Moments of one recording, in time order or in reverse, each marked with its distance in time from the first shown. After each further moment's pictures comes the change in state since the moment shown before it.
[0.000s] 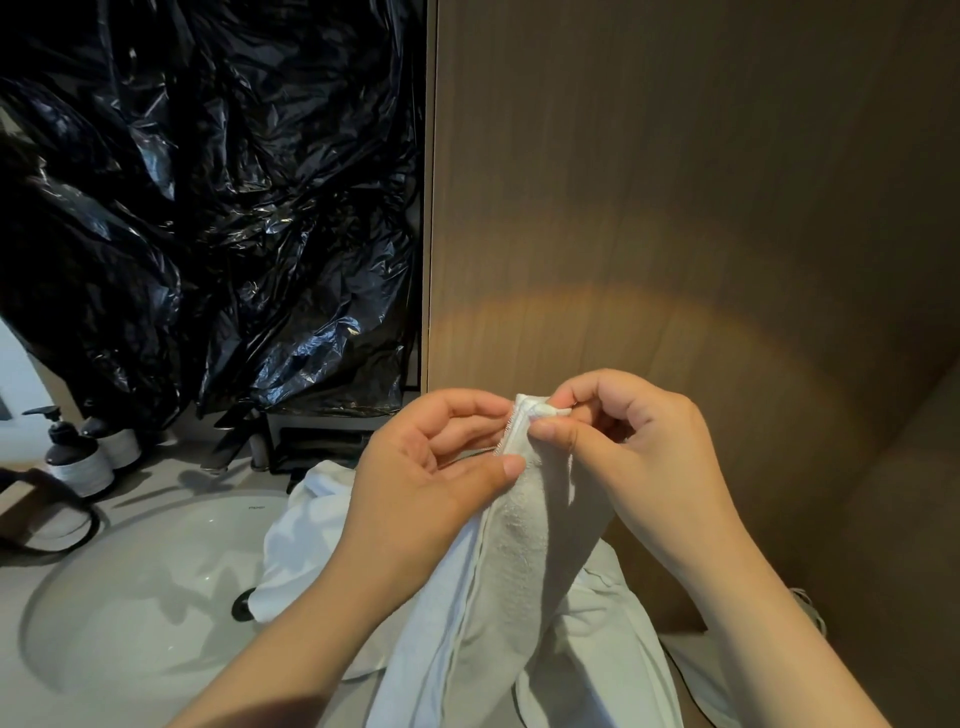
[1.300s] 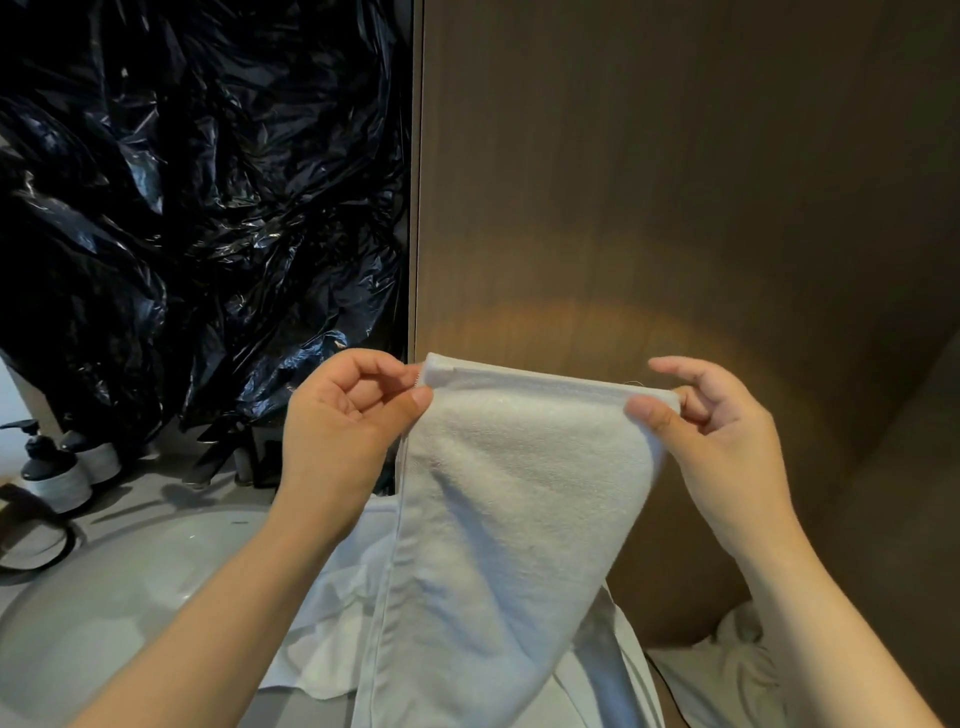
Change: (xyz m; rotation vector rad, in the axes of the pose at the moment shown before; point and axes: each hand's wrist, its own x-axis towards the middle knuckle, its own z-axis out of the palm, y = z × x) left_hand 0.038 0.000 -0.032 0.049 0.267 0.084; right_hand 0.009 0.046 -0.053 -0.003 0.232 0.081
